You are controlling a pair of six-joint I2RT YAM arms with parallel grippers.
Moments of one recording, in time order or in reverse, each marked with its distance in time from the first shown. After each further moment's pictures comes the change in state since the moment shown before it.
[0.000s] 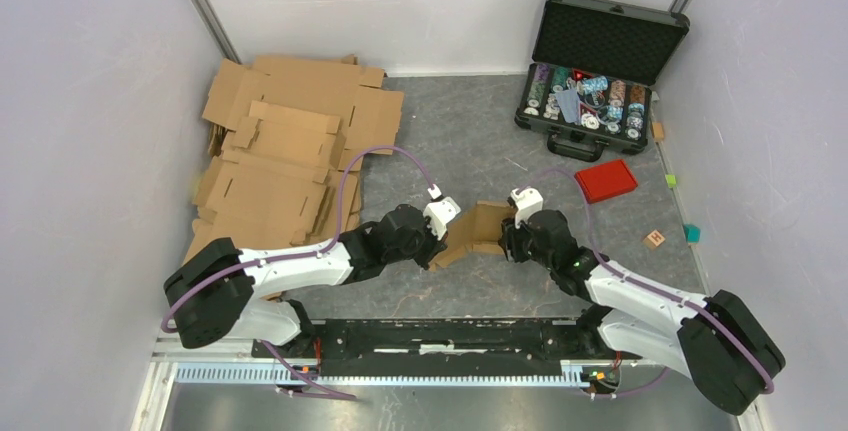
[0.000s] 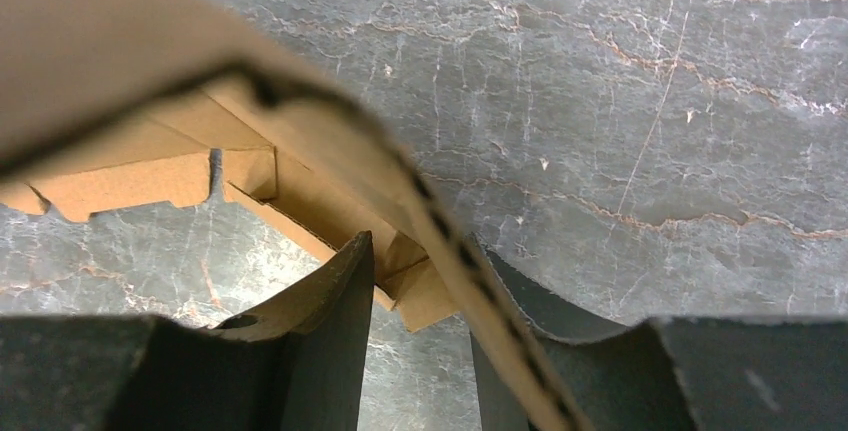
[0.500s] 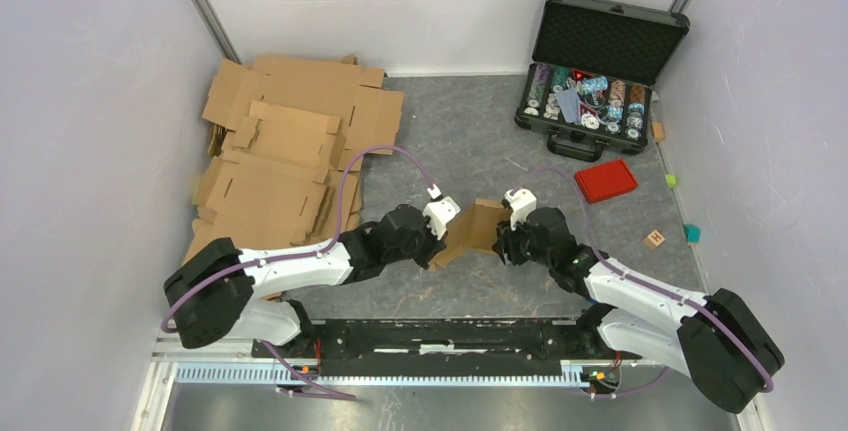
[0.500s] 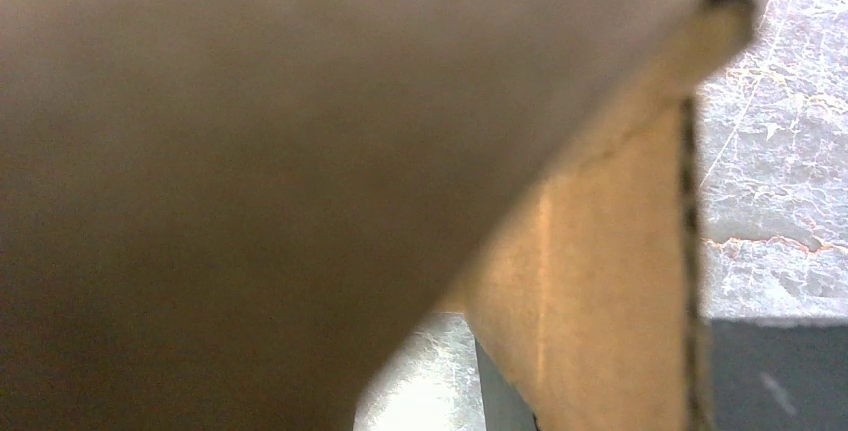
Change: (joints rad) left arm 0.000 0.000 0.000 -0.002 -0.008 0.000; right arm -0.001 0.011 0.039 -0.060 -0.128 -0.017
